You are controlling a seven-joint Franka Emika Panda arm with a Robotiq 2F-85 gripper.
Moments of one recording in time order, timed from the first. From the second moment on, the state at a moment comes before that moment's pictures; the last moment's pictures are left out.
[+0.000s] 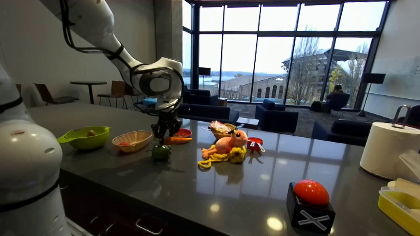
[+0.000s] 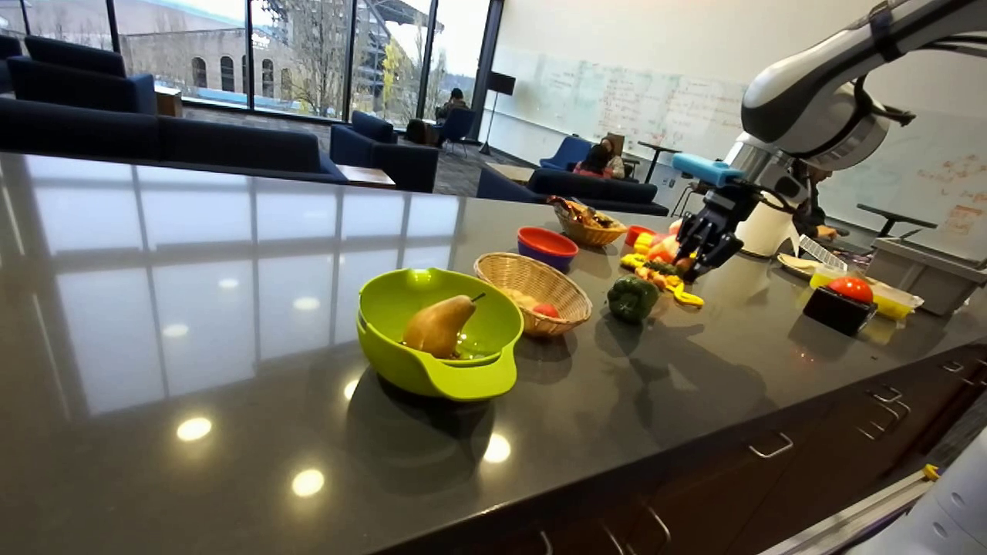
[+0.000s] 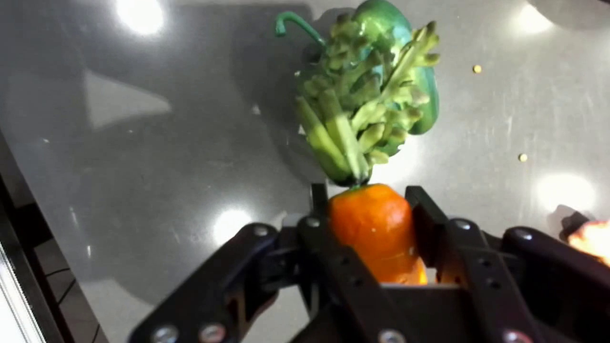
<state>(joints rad) -0.13 -0.25 0.00 -2.57 0.27 2.37 1.58</state>
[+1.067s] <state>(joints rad) -0.17 -0.24 -0.04 -2.68 0.39 2.67 2.12</state>
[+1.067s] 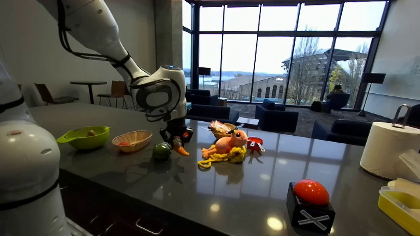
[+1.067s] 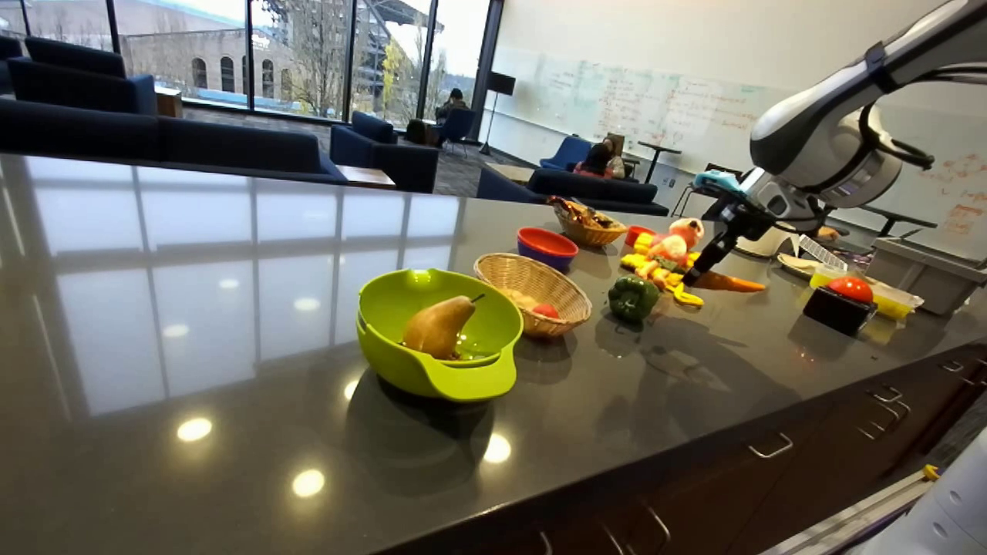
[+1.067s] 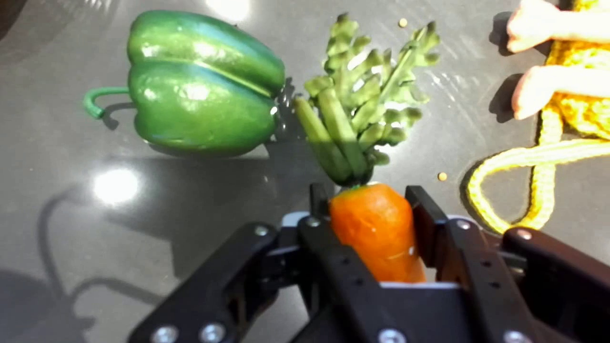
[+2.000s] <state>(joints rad) -0.16 -0.23 -0.04 -2.68 0.39 2.68 2.14</state>
